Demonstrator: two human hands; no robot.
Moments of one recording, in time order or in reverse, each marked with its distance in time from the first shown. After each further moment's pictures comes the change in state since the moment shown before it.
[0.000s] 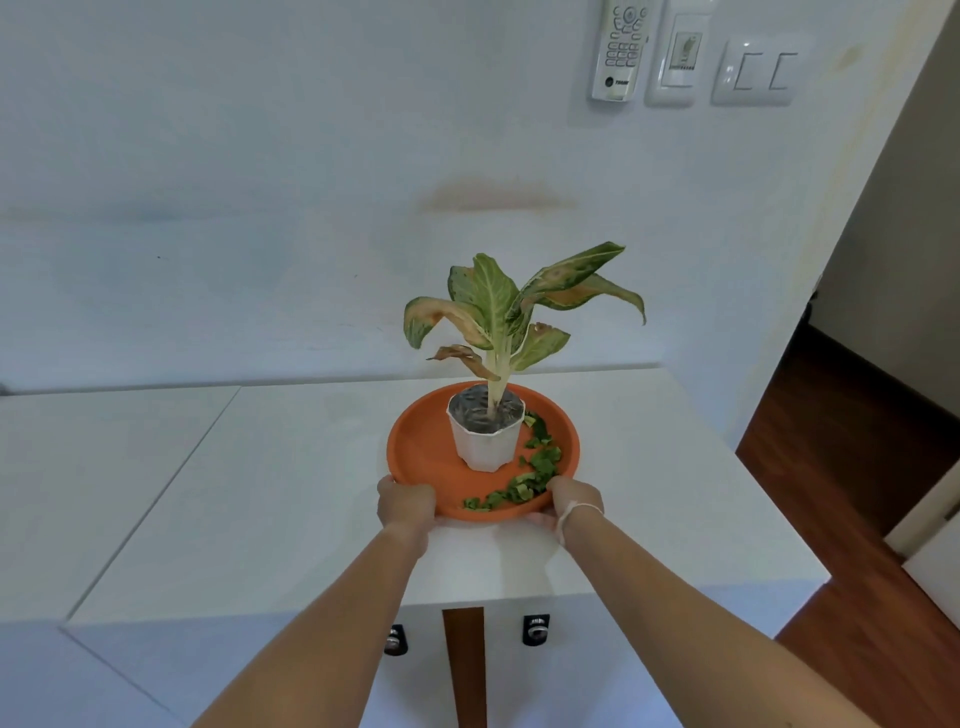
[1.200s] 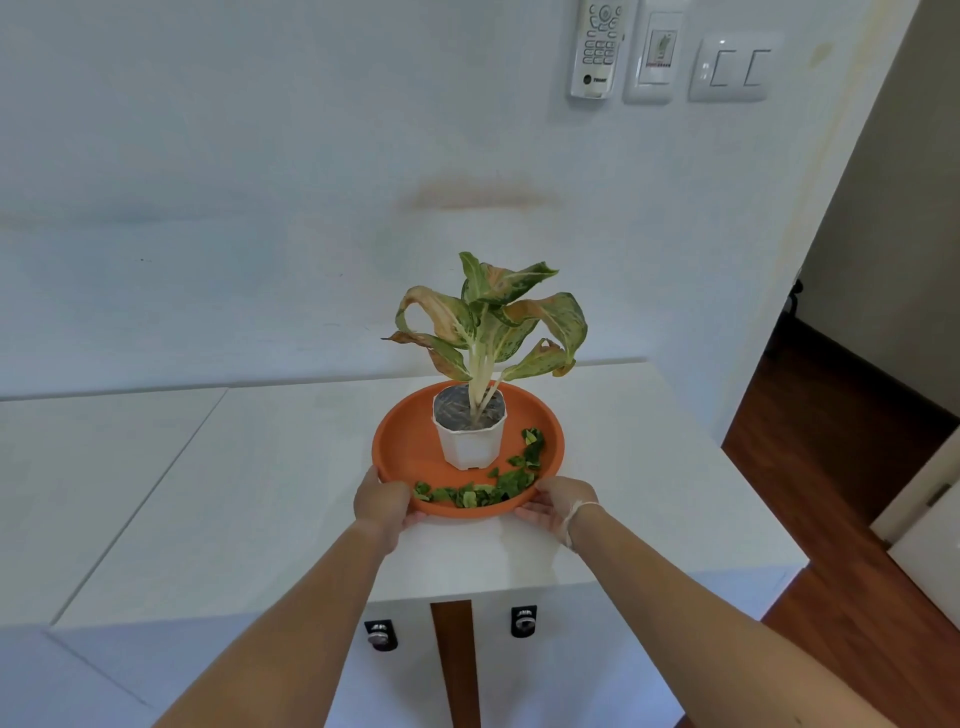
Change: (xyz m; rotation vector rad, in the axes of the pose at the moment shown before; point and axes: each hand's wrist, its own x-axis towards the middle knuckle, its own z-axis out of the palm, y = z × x) left_hand 0.000 0.005 -0.016 -0.054 -0.122 -0.023; right_hand 0.003 0.001 -0.014 0.043 -0.183 0.015
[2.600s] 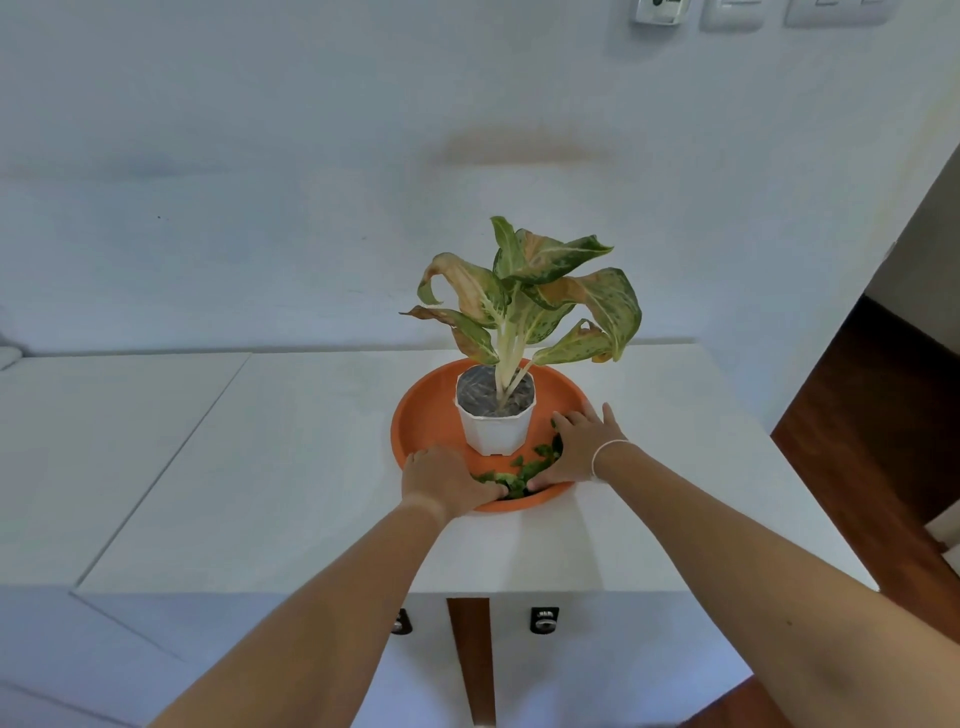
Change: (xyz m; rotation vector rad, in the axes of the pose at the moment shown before) left_hand -0.008 0.012 0.036 1.343 -0.036 0.459; right_hand 0.046 -0.052 0.012 -1.993 -0.069 -0.517
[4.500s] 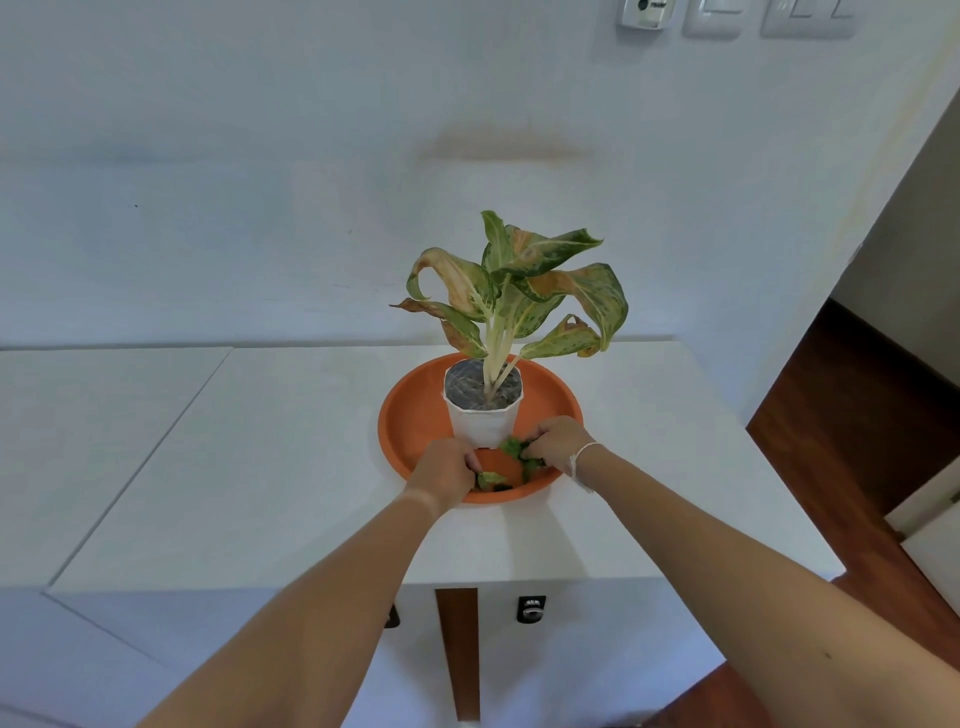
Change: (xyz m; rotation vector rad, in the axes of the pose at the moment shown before) left_hand 0.006 0.005 0.012 -0.407 -0.016 0.068; right_hand -0.022 -0.022 -0.005 1.036 0.036 0.162
